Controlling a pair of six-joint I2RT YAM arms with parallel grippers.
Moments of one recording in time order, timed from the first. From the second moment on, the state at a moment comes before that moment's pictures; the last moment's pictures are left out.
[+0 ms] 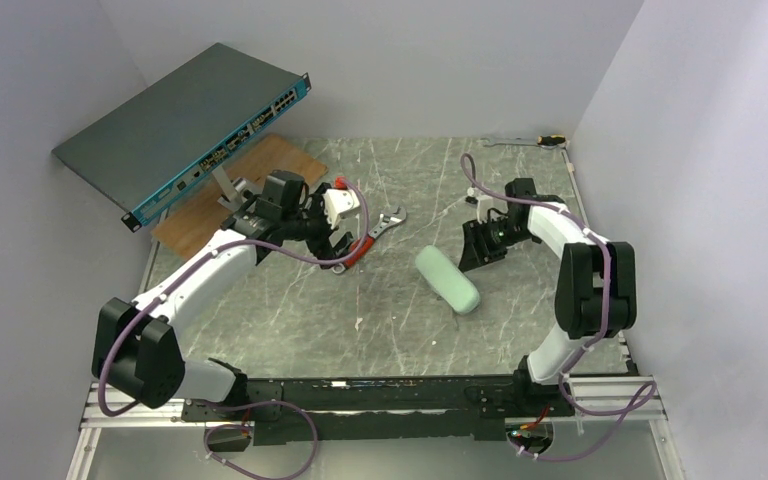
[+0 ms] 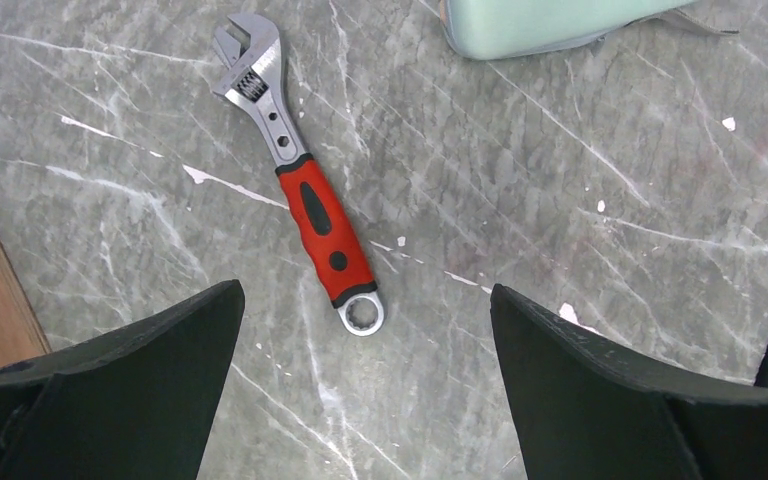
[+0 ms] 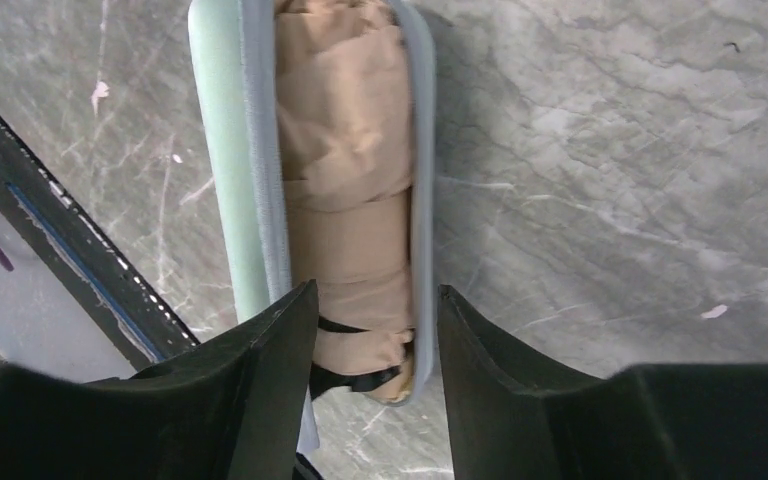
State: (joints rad) left arm -0.45 1.36 1.07 -0.40 0.53 0.52; right arm 0.03 1.70 1.10 -0.79 -0.67 -0.37
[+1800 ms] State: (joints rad) left arm -0.25 1.13 1.06 -0.39 0.49 0.30; right arm 0.42 1.54 1.28 -0.89 -0.59 -0.29
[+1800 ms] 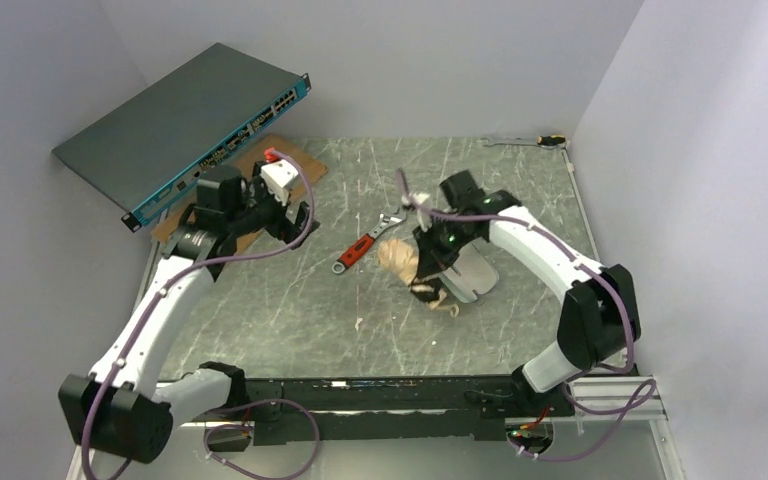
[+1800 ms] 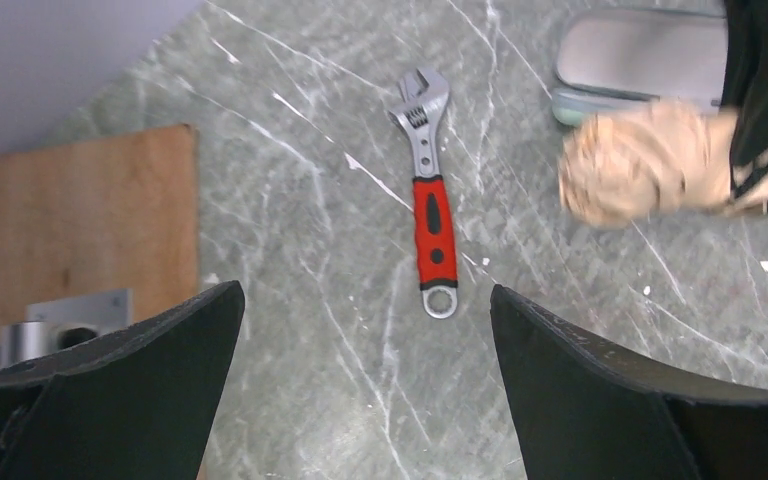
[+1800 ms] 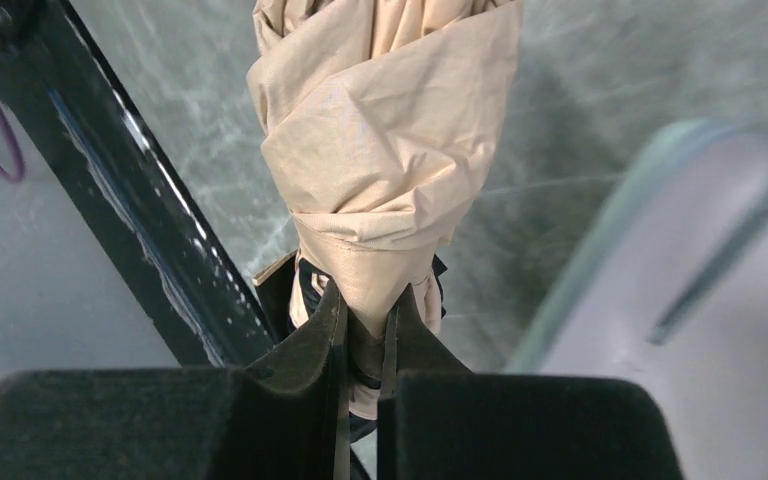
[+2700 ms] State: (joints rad) left arm -0.21 1.01 1.01 -0.54 0.44 0.40; right arm -0.02 2.11 1.71 -0.67 -0.14 -0.66
